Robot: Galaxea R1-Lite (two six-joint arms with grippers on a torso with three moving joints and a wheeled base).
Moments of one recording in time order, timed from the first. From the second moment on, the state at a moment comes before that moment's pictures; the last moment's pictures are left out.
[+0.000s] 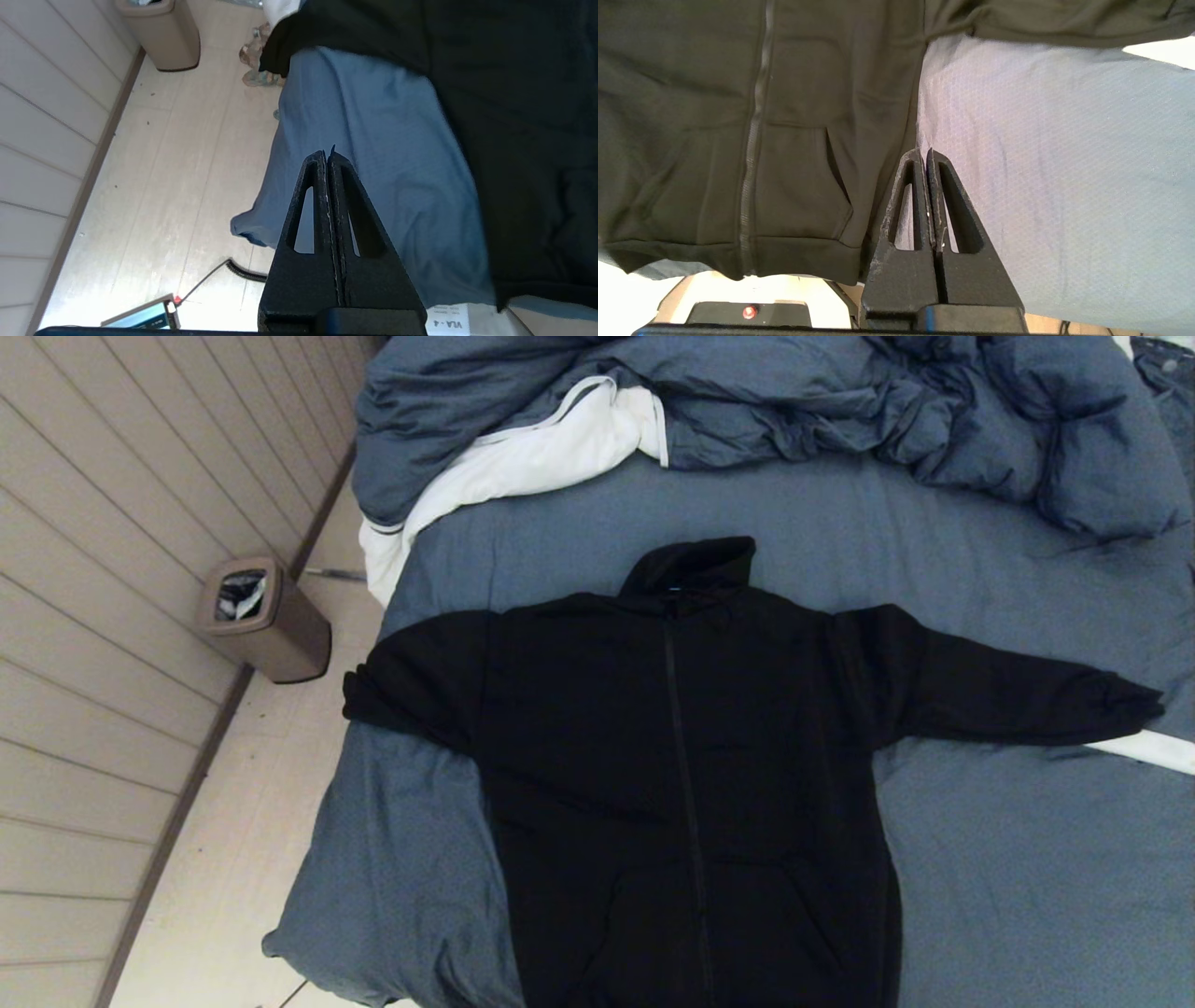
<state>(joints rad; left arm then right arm) 0.00 0.00 0.00 -0.02 0.01 -0.04 0.01 0.01 0.00 0.00 -0.01 0.01</state>
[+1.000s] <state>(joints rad) 0.00 0.00 0.00 -0.02 0.01 -0.04 0.01 0.01 0.00 0.00 -0.01 0.01</state>
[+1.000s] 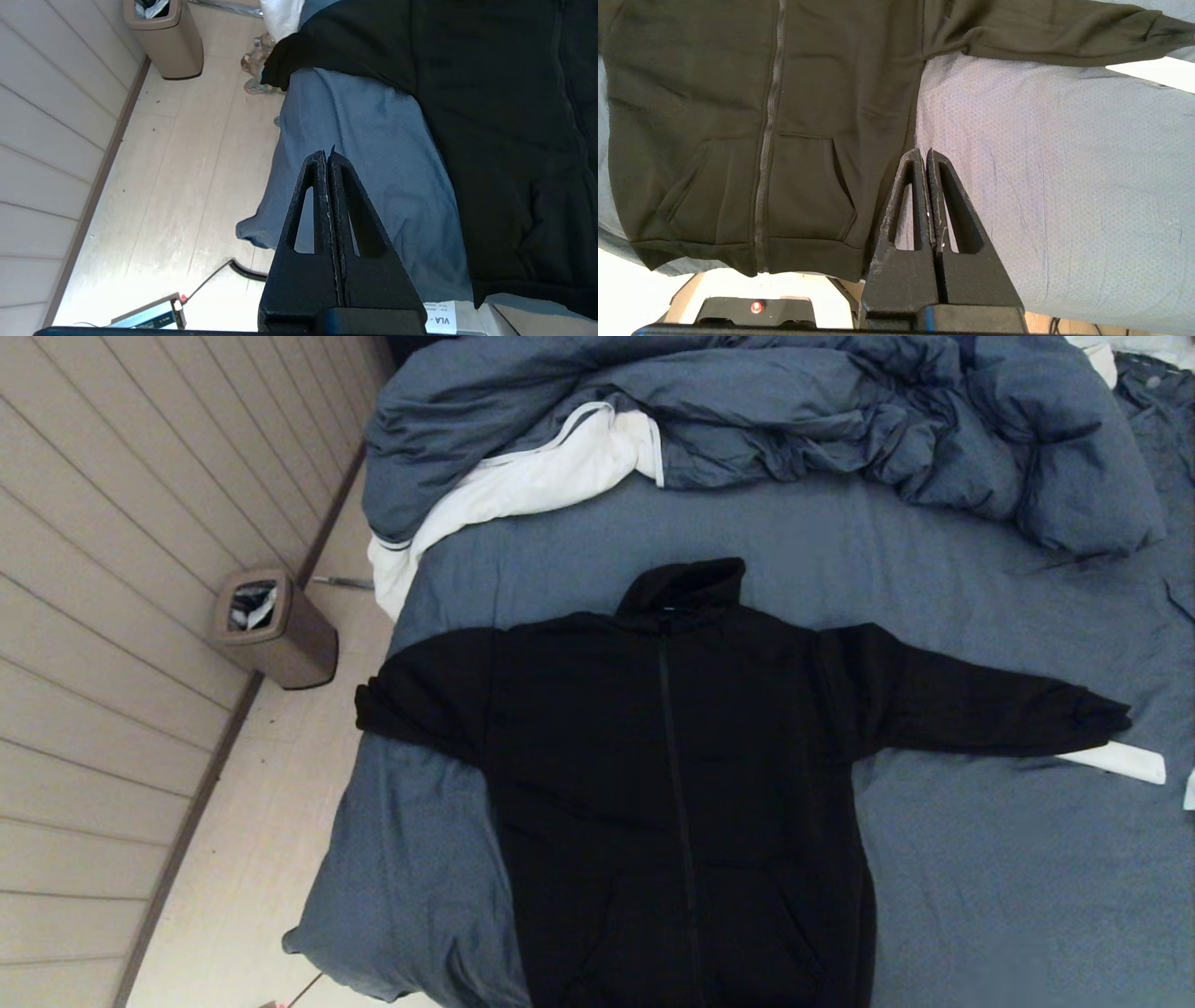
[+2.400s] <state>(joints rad) 0.00 0.00 0.00 -0.02 0.01 -0.04 -0.02 0.65 -0.57 0.11 -0.02 0.07</state>
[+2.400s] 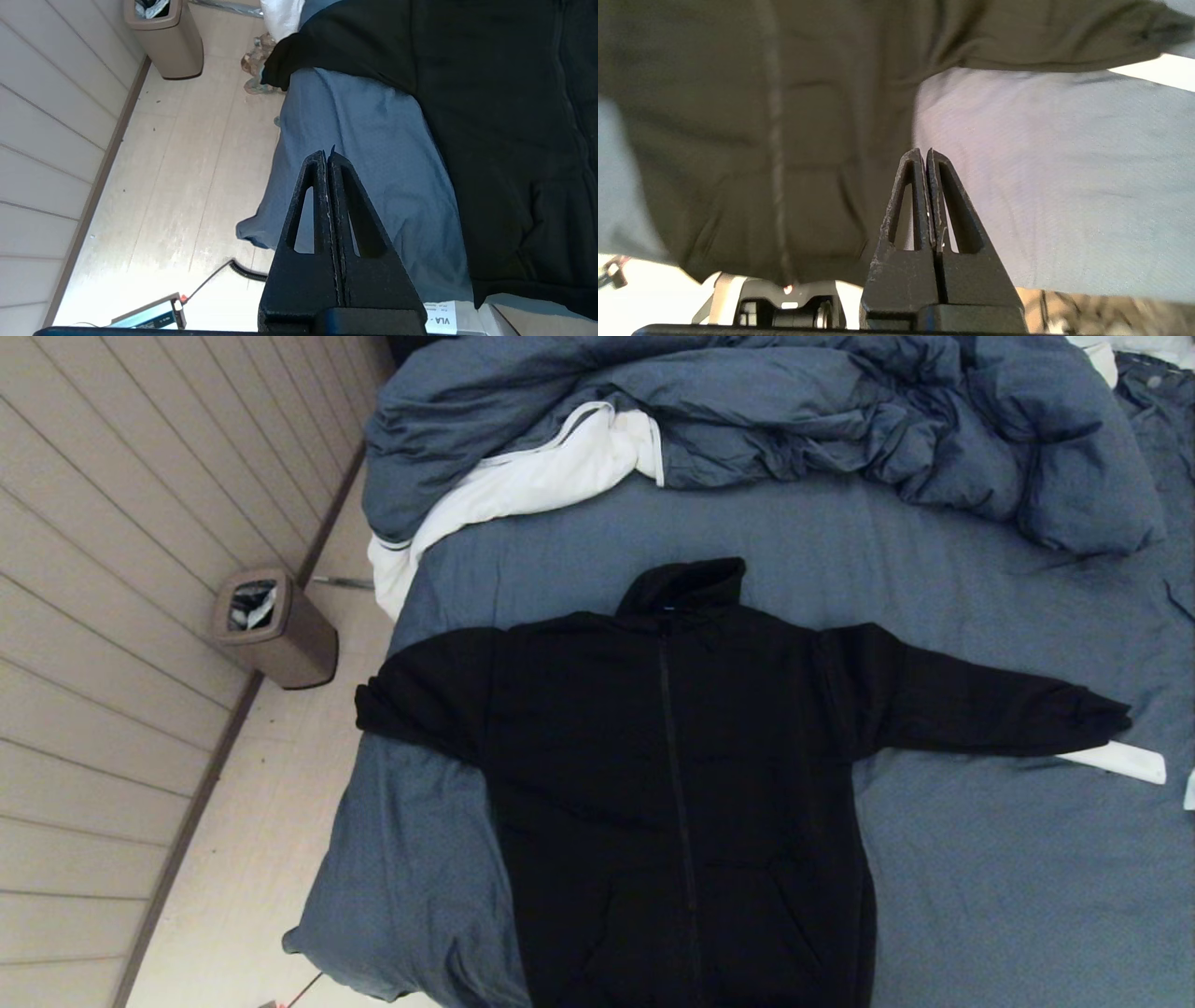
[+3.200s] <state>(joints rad) 0.00 0.00 0.00 -0.02 0.01 -0.04 -0.82 1.89 -1.48 0.00 0.21 0.05</state>
